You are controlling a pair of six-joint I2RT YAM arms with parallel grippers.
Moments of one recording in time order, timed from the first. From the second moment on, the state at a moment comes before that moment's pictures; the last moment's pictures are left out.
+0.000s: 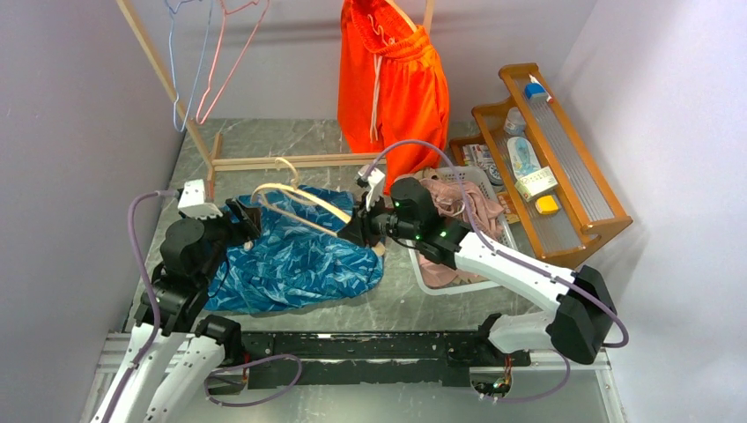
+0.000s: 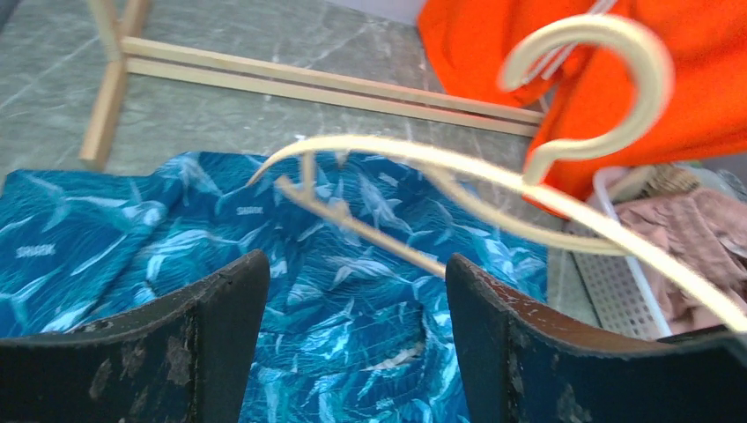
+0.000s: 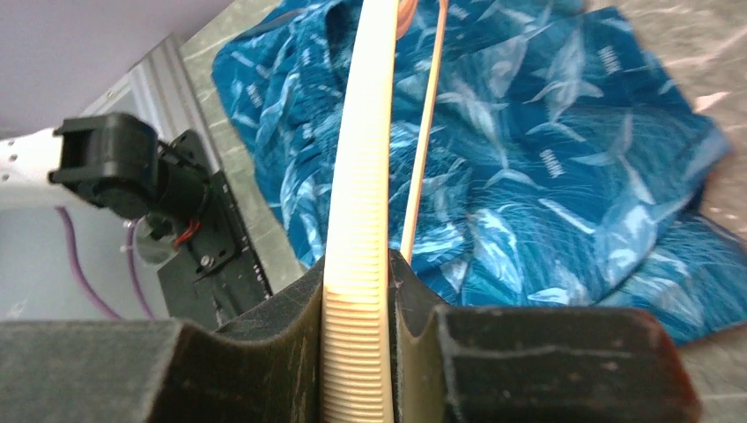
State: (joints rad) left arm -0.31 0.48 0.69 -0.41 -0.19 -0.39; right arm 0.86 1.30 0.94 -0.03 -0.35 0.24
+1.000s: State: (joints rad) left arm -0.31 0.47 0.63 -0.46 -0.40 -0.30; right arm 0.86 1.40 1.34 0.08 0.25 0.12
